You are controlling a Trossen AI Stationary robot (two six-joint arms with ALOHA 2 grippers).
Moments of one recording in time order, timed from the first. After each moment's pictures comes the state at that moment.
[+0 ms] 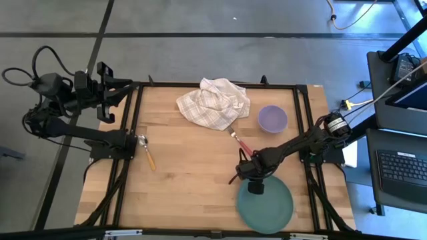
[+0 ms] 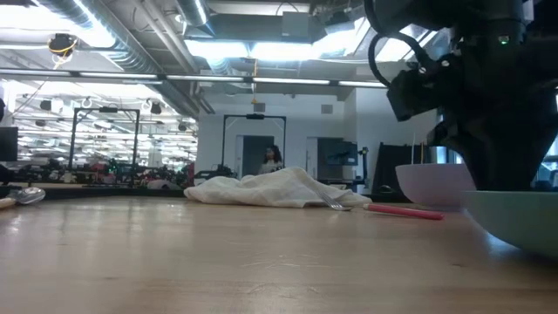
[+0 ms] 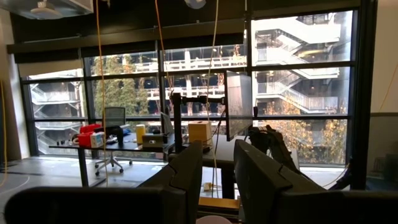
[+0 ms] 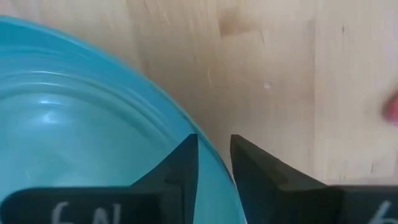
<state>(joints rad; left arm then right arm) 0.01 0.57 1.21 -0.38 -0.22 0.08 0.38 1.77 1.07 -0.77 -0.08 0.55</state>
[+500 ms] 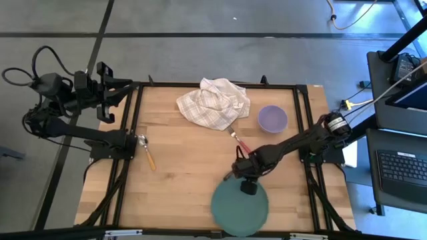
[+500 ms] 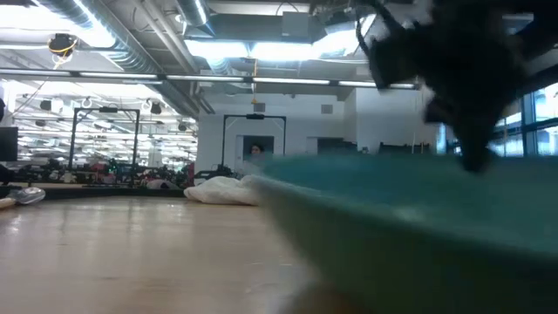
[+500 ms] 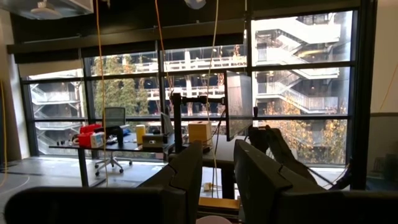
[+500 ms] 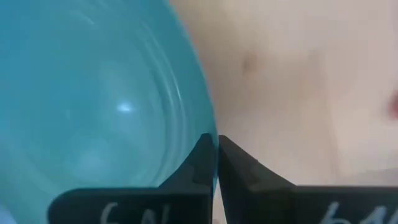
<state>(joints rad) 0.01 0.57 1.21 -0.38 -0.22 0.08 0.34 1.76 1.23 -0.83 -0.10 0.74</state>
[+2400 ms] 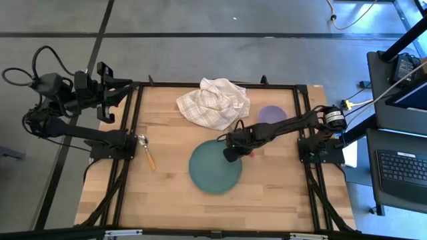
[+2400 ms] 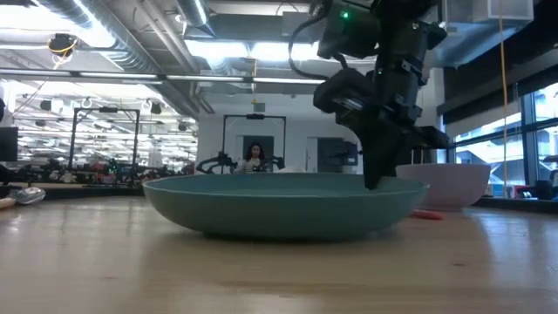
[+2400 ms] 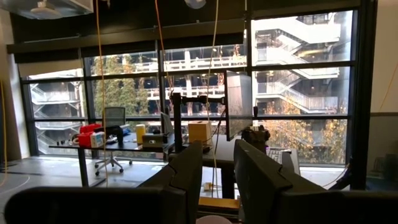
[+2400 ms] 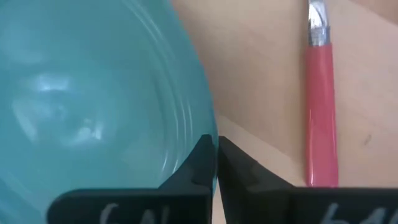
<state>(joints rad) 0.01 0.57 1.21 -0.38 -0.22 0.08 0.06 1.76 1.11 -0.63 -0.03 1.13</state>
